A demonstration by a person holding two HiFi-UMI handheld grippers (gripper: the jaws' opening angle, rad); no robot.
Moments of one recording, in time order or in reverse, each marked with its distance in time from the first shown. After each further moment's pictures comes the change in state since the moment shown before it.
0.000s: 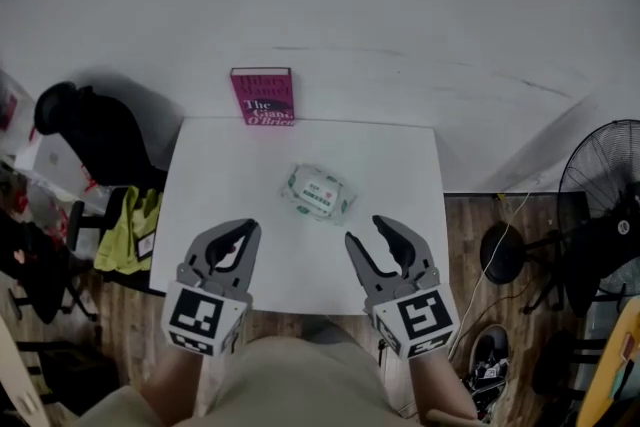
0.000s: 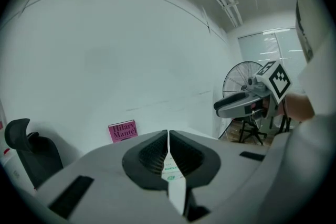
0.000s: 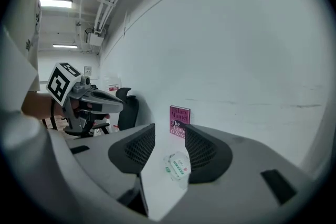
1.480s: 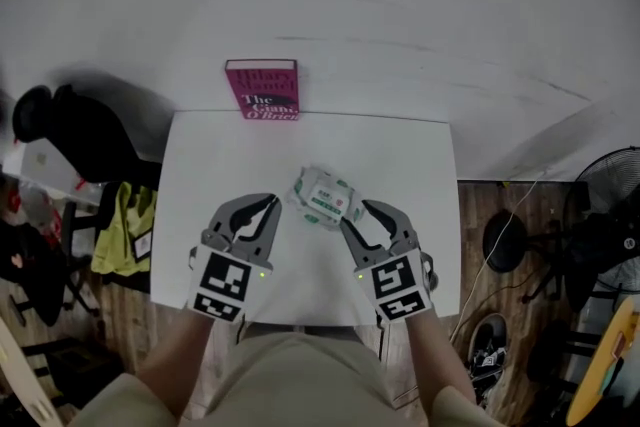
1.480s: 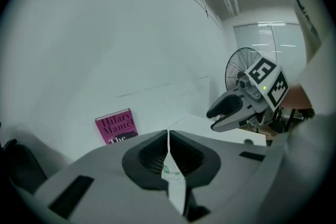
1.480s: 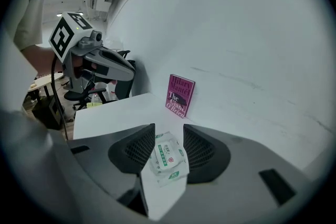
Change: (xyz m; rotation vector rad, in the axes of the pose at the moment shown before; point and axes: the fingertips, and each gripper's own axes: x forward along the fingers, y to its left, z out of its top) left arm 0.115 0.056 -0.040 0.075 0.126 -0.106; right arm 0.137 -0.035 -0.069 -0.189 0.255 0.021
